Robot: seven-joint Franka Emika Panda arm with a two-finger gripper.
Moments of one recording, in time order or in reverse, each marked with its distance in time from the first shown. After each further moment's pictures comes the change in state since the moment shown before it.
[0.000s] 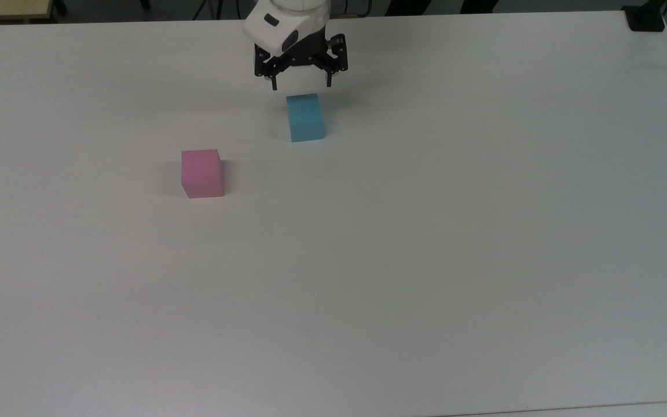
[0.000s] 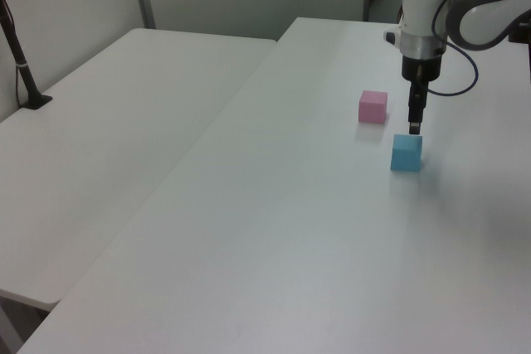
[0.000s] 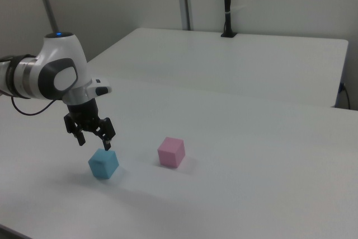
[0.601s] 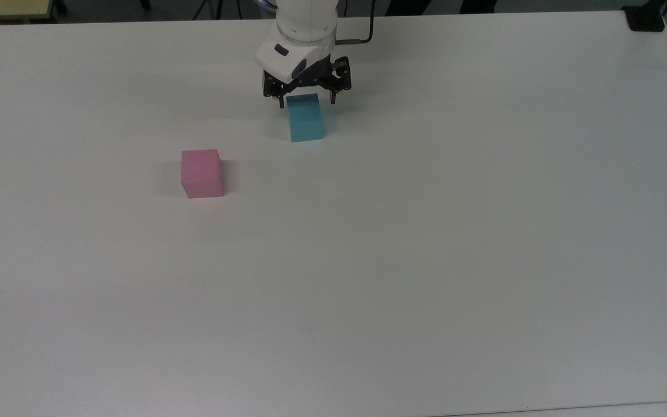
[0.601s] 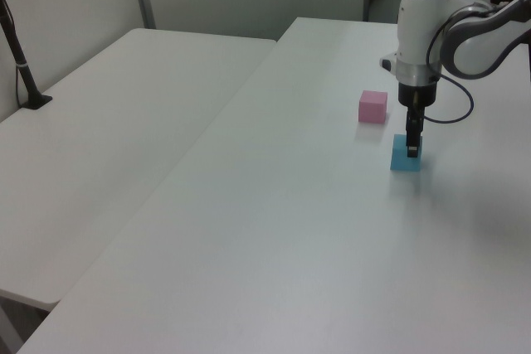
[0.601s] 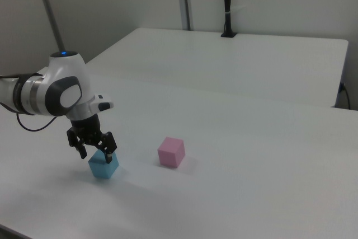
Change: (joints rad) arm 0.011 0.083 0.008 -0.051 -0.003 0.115 0.000
